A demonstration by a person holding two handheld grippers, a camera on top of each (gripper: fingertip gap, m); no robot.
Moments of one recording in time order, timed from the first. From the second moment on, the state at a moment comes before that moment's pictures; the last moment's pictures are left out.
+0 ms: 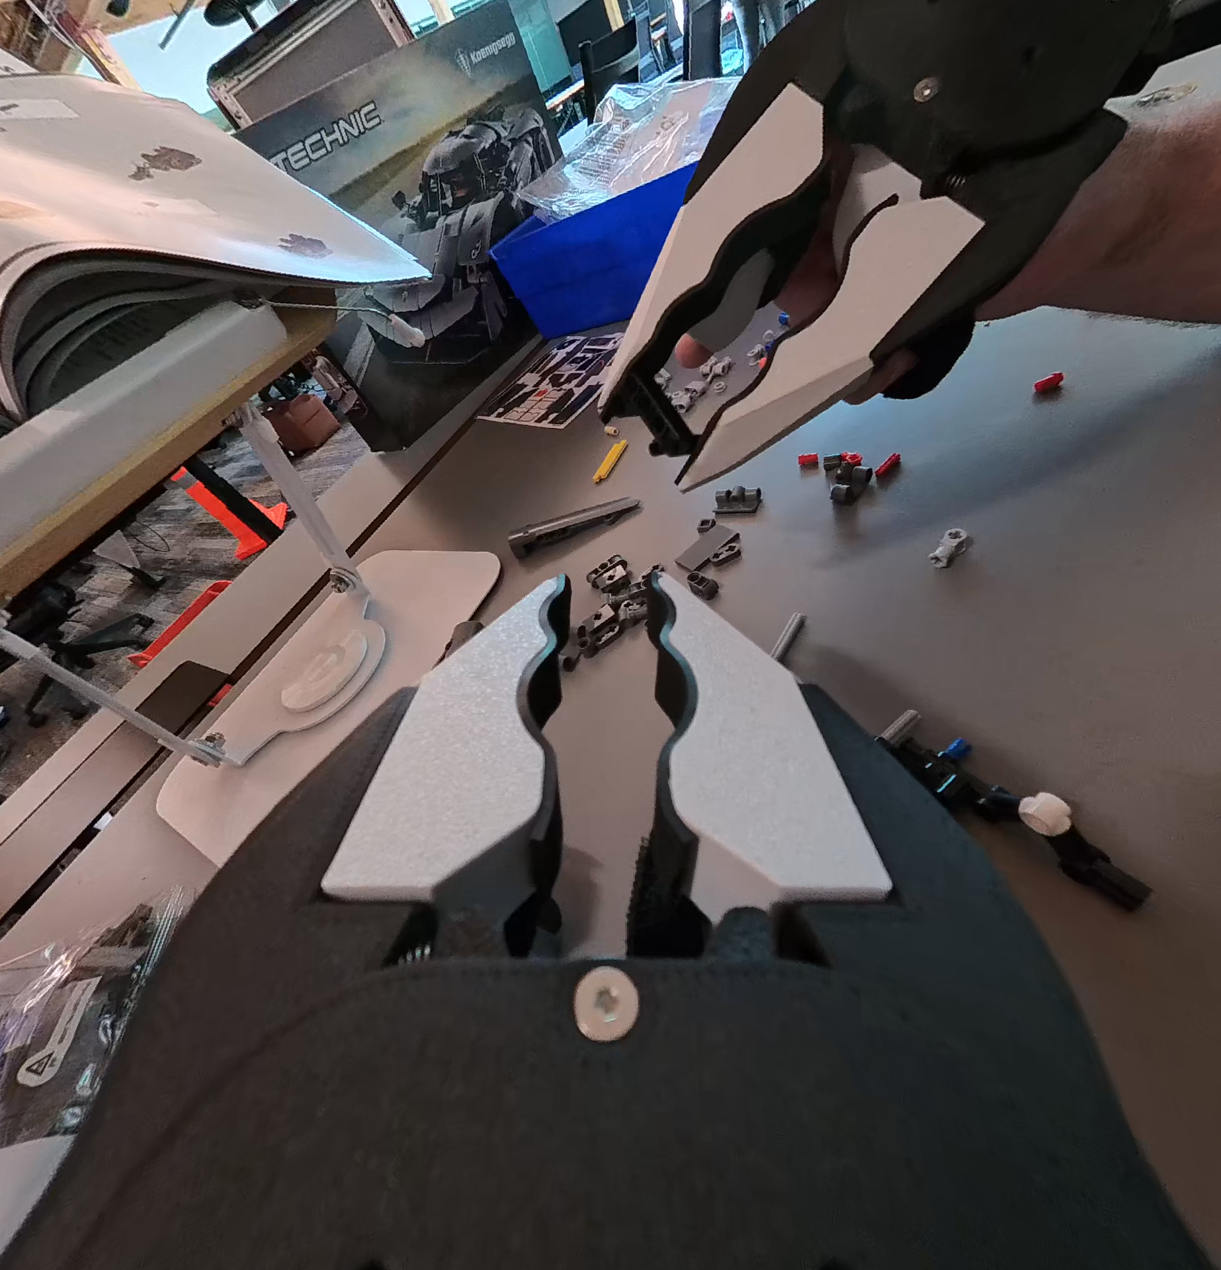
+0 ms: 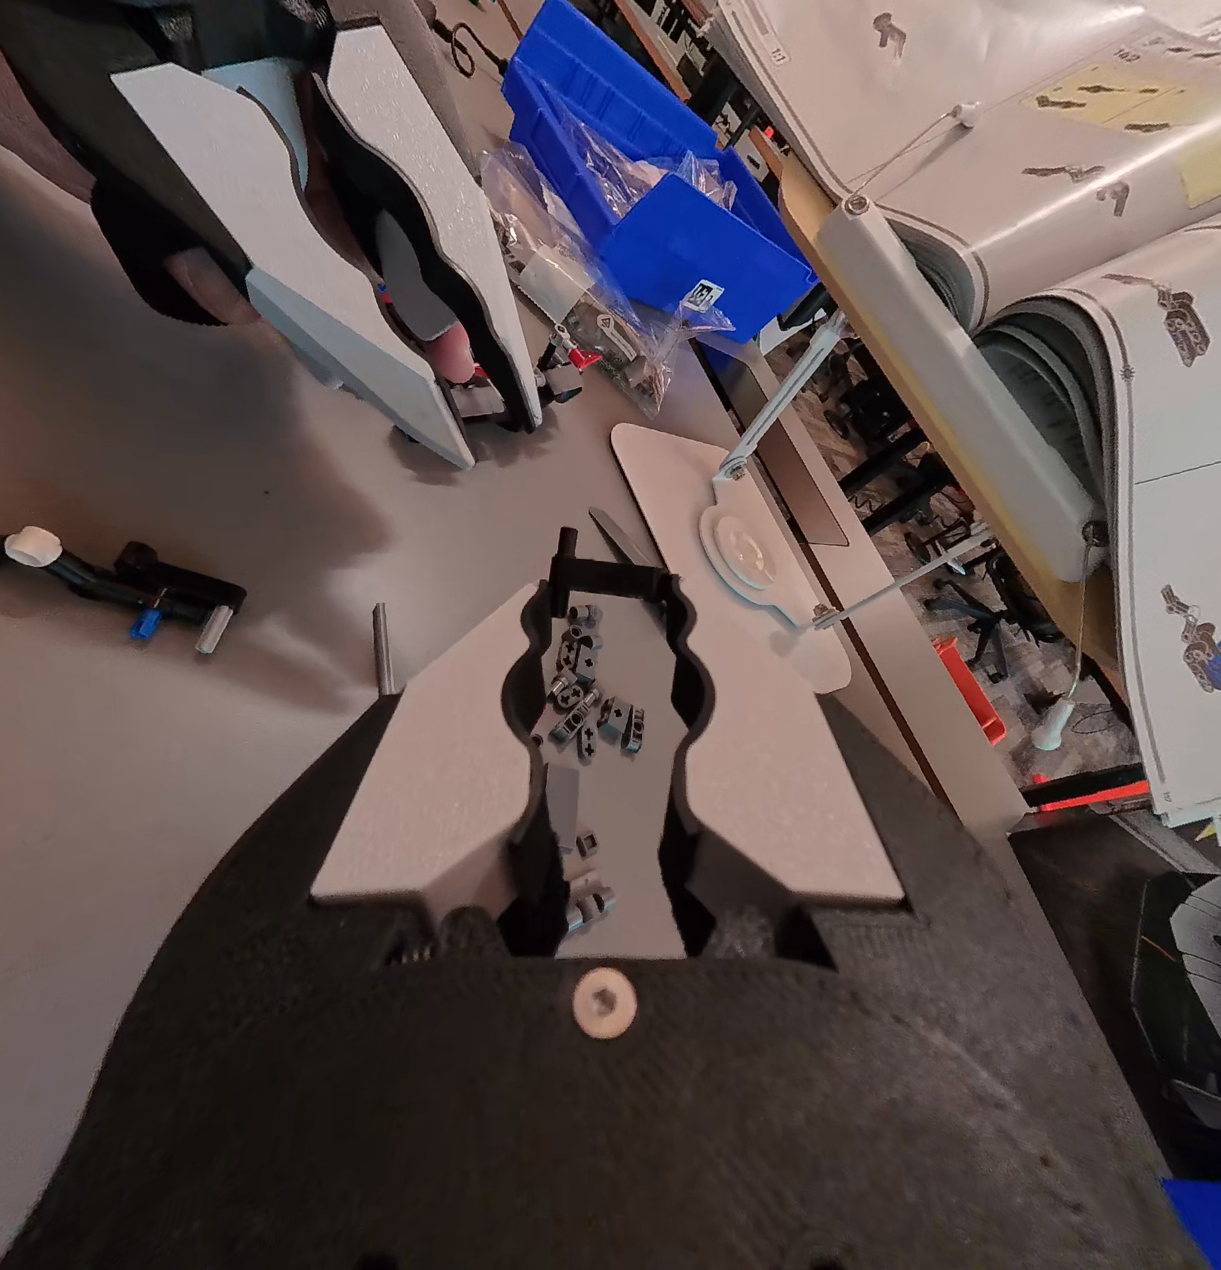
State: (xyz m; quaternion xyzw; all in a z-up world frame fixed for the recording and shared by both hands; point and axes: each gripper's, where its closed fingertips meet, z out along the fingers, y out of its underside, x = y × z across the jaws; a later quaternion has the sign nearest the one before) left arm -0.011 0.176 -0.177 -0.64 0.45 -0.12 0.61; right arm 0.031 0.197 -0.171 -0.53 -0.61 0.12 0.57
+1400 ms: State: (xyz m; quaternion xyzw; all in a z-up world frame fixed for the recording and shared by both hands) left arm 0.003 0.160 -0.174 -0.60 0.48 -0.11 0.63; right arm 0.031 0.201 -0.186 -0.54 -0.62 0.10 0.55
